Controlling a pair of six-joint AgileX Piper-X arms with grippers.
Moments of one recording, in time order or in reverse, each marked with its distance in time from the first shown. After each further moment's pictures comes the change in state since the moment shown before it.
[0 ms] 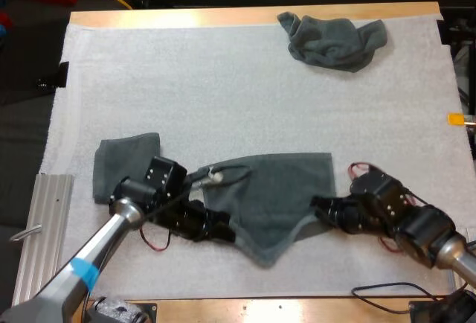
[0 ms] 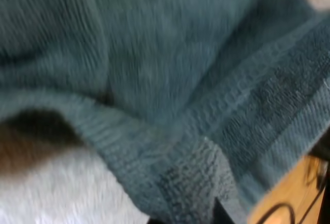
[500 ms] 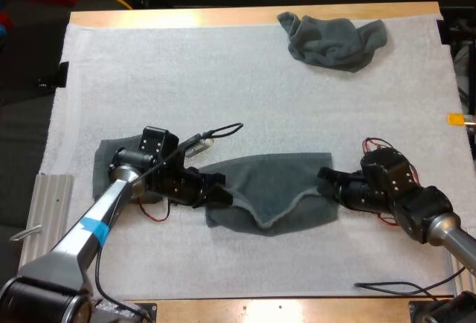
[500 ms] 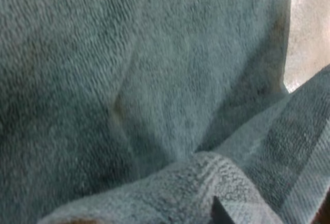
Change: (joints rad) left arm 0.100 0.192 -0.145 -0.073 0.004 0.000; right arm -0.171 0.137 0.000 -0.180 -0.079 -0.012
